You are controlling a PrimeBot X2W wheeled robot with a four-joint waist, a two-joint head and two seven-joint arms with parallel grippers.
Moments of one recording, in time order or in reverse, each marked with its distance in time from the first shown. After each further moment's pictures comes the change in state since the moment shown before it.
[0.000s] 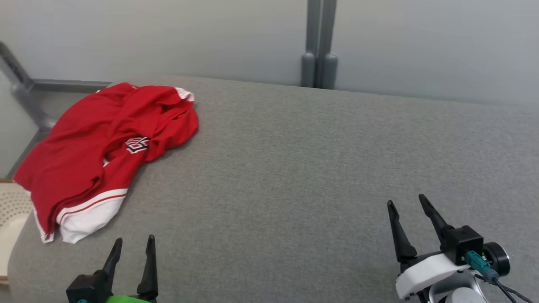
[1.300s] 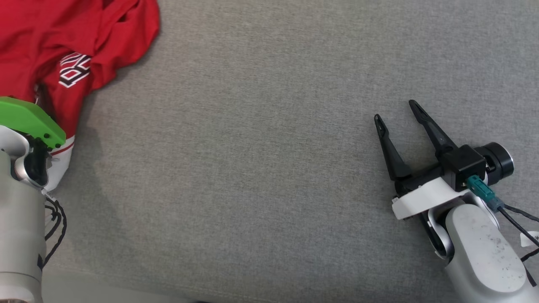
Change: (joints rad) left arm -0.925 0.234 -0.006 0.687 -0.290 0.093 0.335; right arm -0.316 -0.128 0.138 -0.015 0.003 0.001 -0.003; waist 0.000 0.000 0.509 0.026
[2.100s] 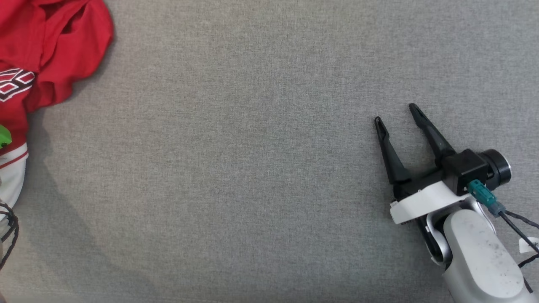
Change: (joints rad) left arm -0.103 0.101 0.017 0.213 -0.003 0.036 -0.161; right arm 0.014 0.008 0.012 -0.001 0.042 0.000 -0.007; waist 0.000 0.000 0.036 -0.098
